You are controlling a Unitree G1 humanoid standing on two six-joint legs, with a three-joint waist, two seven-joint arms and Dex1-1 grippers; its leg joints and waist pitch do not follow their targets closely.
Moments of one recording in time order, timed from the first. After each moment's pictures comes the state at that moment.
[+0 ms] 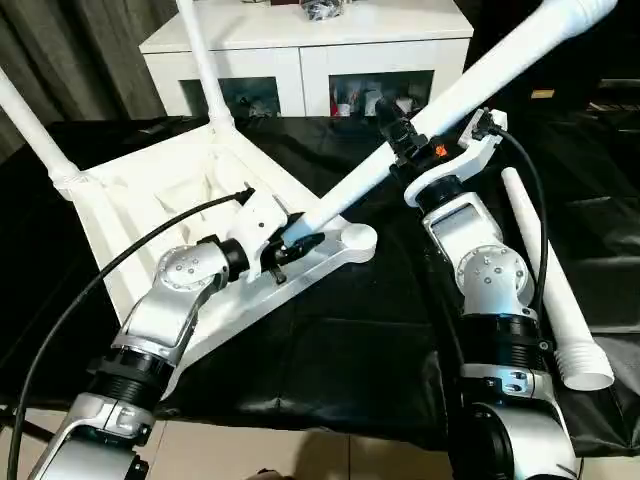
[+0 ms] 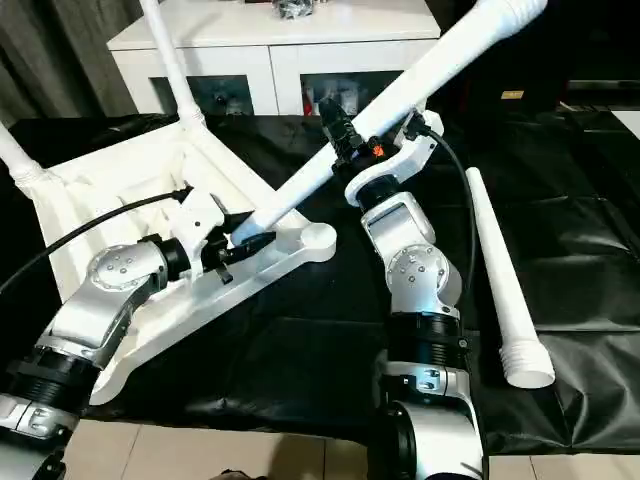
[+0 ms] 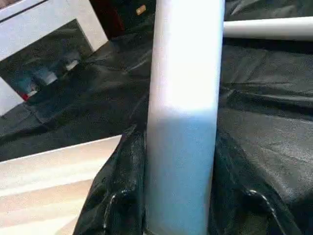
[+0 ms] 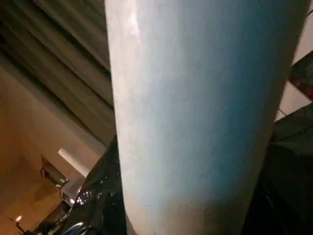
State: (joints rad) left arm -0.52 0.35 -0.19 0.34 -0.10 0.04 -0.72; right arm -0.73 0.09 -0.33 0.28 0.73 0.43 0.28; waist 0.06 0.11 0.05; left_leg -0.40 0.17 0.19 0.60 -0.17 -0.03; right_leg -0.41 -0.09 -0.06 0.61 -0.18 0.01
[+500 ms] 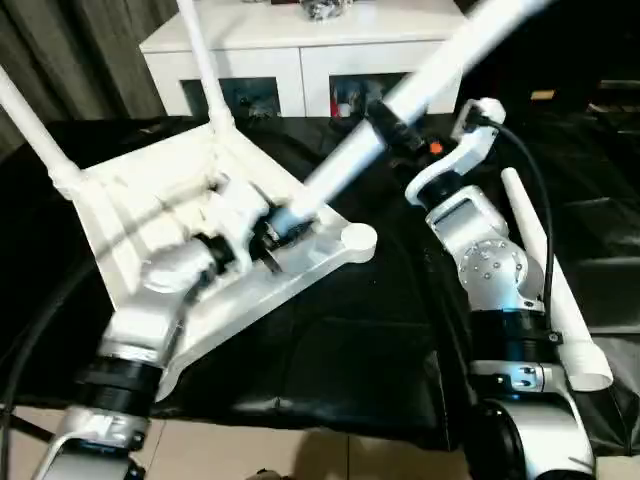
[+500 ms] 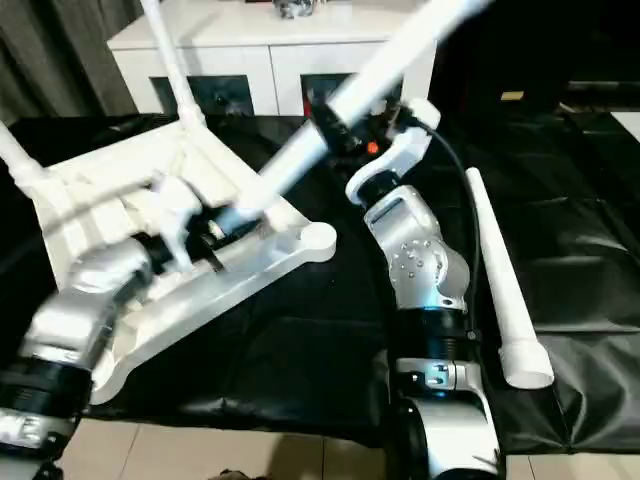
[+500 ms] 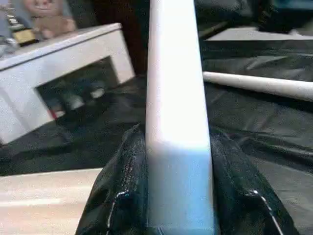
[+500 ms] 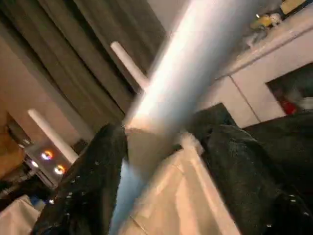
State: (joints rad) left arm -0.49 0.37 -0.05 0.23 -0.24 0.09 -0.73; right arm -0.72 -0.02 -0.25 0.29 0.62 0.43 0.31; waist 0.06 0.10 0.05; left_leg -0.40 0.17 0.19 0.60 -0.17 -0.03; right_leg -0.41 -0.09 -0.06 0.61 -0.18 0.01
